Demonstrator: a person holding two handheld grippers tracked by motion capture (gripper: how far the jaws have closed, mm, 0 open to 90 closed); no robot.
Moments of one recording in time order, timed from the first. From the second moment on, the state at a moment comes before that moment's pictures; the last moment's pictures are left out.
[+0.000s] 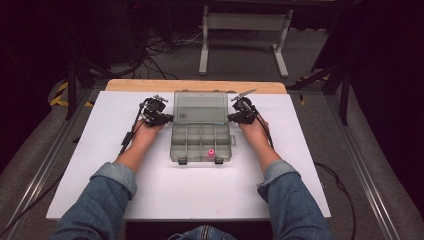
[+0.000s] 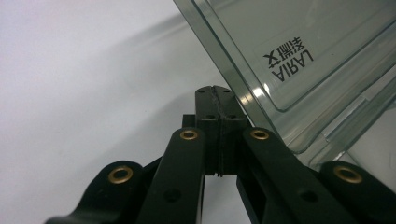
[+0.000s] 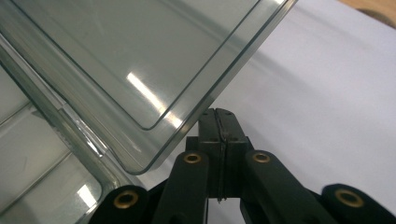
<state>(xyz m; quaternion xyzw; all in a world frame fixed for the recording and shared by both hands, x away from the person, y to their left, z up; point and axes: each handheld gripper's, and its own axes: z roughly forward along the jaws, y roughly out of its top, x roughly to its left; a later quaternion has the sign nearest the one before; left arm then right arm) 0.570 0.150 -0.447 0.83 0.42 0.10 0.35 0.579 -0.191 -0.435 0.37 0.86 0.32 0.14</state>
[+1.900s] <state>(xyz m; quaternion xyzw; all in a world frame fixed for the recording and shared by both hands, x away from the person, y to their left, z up) 0.557 0.149 -0.426 0.80 0.41 0.13 0.41 0.566 -0.196 -0.403 0.35 0.83 0.39 0.19</state>
